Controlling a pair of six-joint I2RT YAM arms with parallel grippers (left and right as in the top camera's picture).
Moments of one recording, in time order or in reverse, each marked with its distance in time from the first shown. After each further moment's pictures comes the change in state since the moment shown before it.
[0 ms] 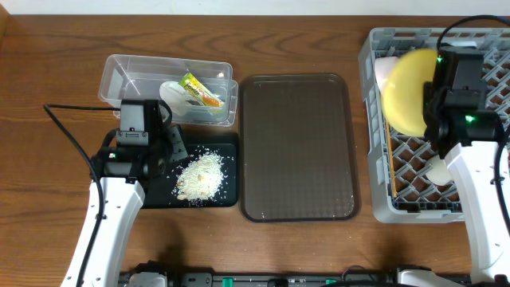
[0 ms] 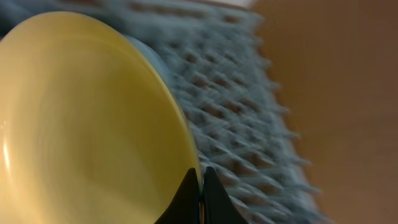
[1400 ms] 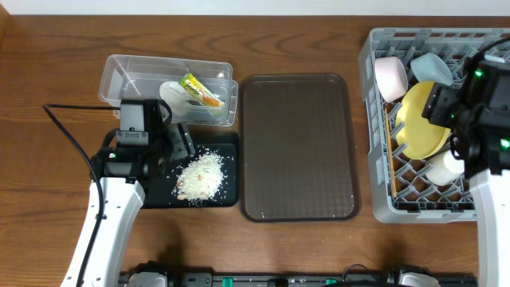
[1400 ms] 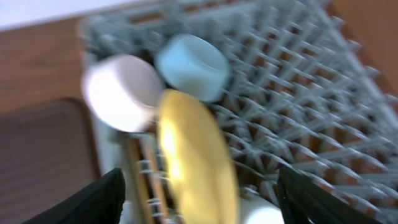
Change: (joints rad) left arm 0.000 0.000 0.000 0.023 0.000 0.006; right arm -0.127 -0.145 -0.001 -0.105 -0.493 0.238
